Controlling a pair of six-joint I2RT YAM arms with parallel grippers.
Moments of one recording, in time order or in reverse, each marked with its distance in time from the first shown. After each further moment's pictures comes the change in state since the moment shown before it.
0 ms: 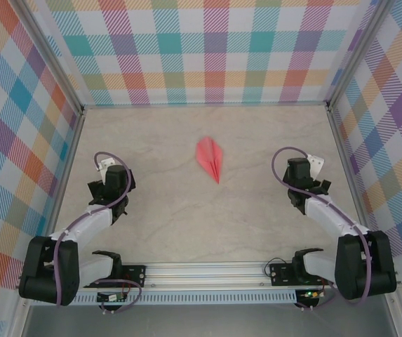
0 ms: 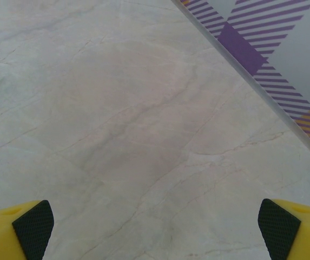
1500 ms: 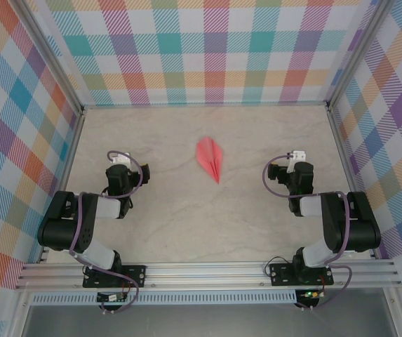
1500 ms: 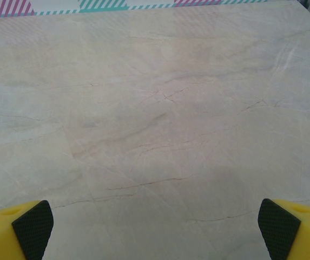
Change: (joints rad) left arm 0.050 0.381 -0.040 0.636 0.381 0.147; right arm -0.117 0.332 -0.155 0.848 -0.558 -0.321
